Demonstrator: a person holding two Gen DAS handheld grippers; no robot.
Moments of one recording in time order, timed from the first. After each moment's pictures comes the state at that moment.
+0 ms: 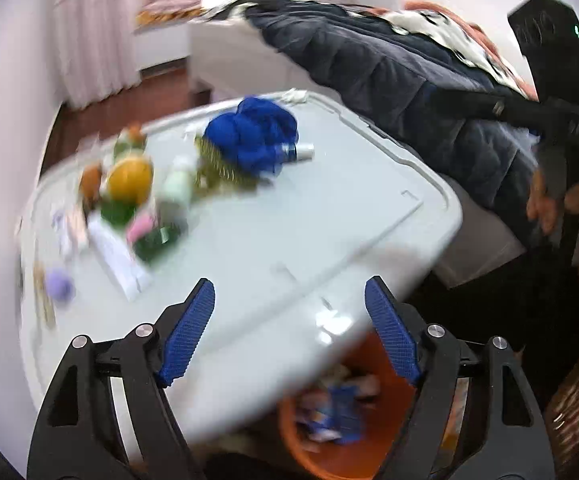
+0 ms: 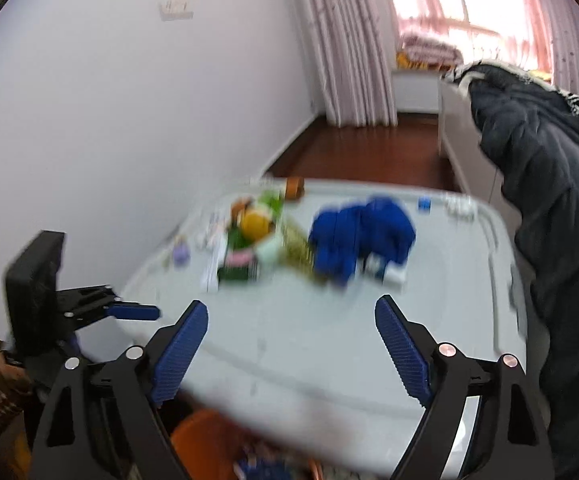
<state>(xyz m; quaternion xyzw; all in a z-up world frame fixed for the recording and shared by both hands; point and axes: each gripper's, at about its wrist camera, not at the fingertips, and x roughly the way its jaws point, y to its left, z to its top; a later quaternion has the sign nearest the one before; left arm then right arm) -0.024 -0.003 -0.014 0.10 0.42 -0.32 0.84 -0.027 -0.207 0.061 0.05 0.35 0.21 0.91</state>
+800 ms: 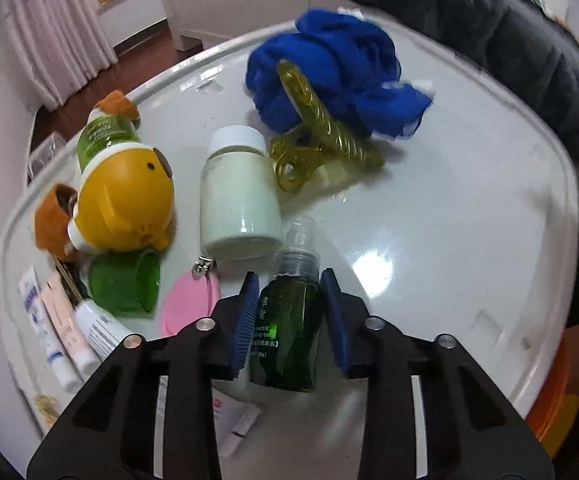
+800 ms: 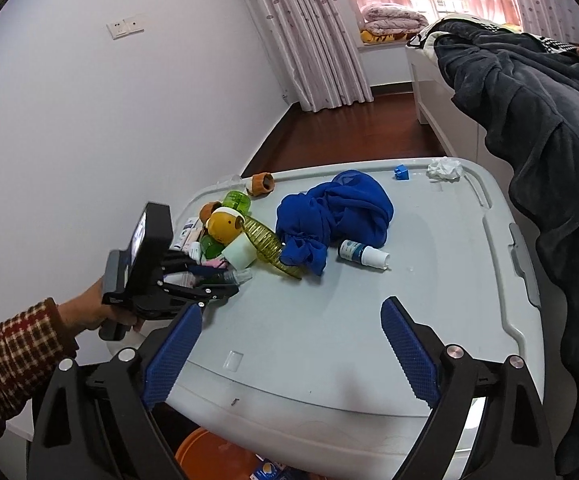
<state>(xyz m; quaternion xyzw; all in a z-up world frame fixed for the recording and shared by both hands) 0.117 0.003 -0.103 0.19 0.50 -0.31 0.79 -0.001 -0.233 0.023 0.11 0.40 0.18 0.89</state>
